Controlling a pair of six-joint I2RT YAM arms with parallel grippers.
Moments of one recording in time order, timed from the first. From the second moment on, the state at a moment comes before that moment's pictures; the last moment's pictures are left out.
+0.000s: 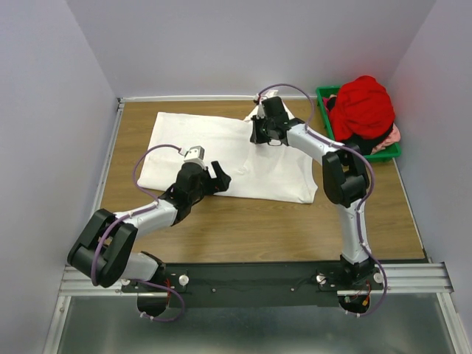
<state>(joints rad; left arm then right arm) -0.52 1.35 0.51 0.38 -0.05 -0.62 0.47 2.22 1.77 -0.29 -0.15 0.21</state>
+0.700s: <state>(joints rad) -0.46 1.34 0.64 0.32 -0.11 -0.54 0.48 2.00 1.55 -0.27 -0.05 0.24</state>
